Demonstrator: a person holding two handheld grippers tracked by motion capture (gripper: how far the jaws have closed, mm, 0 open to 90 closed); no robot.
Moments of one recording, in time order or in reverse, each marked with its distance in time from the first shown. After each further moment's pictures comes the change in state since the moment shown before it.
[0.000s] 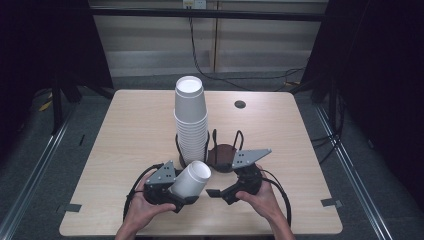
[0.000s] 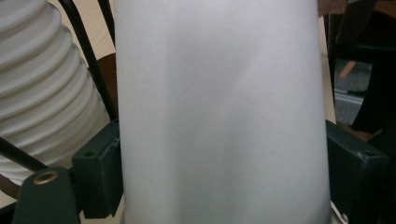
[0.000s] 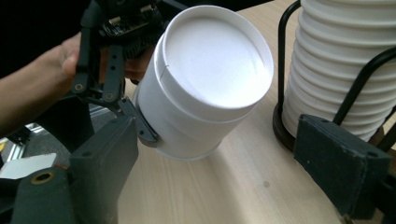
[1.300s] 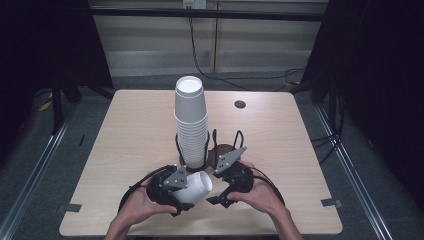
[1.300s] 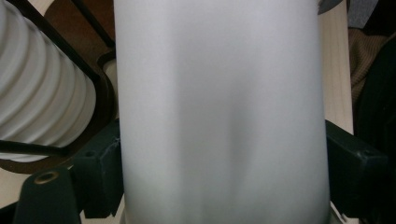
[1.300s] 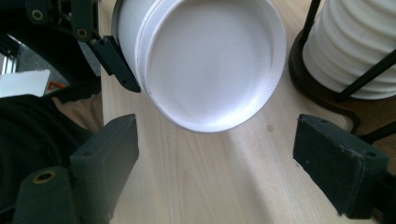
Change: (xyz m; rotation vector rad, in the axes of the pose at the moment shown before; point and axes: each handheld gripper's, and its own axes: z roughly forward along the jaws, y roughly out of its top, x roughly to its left) left arm -0.002 0.014 0.011 0.343 -0.044 0.160; right arm -0.004 0.006 0.026 0.369 0.020 -0.077
